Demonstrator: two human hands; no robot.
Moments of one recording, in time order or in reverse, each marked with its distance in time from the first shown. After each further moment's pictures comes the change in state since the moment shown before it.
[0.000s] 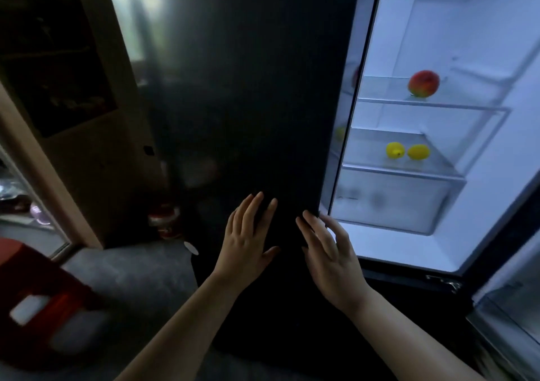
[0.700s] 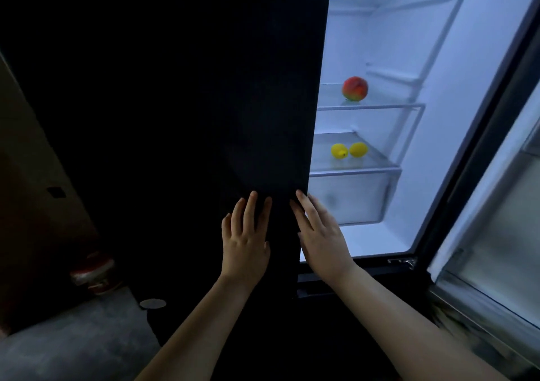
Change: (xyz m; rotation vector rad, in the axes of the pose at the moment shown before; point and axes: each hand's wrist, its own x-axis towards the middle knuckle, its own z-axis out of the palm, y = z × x) left_hand 0.077 0.000 0.053 -0.008 0.035 0.131; right_hand 0.035 0.046 0.029 -0.351 -0.295 0.339
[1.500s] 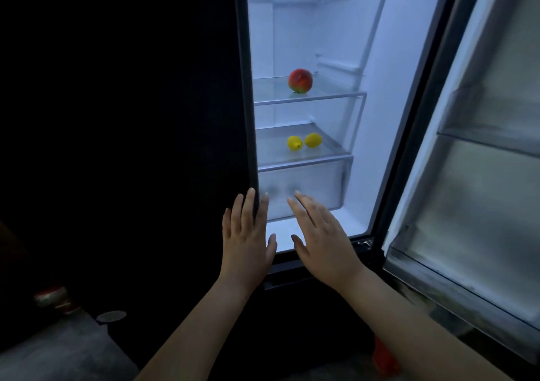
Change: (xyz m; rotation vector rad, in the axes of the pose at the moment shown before) left_hand 0.012 0.093 -0.002 -0.156 -0.045 0.069; right_hand -0.049 0.059 -0.067 0.108 -0.098 0.092
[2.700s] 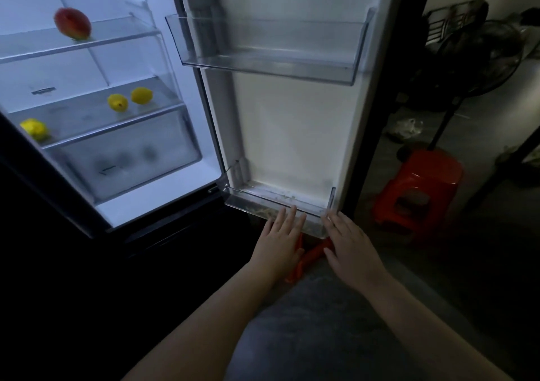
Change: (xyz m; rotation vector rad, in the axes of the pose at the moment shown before) left_hand -0.094 0.384 0.104 -0.099 -0.766 0.543; right_hand -0.362 0.224 -0.117 -0.171 -0.322 0.610
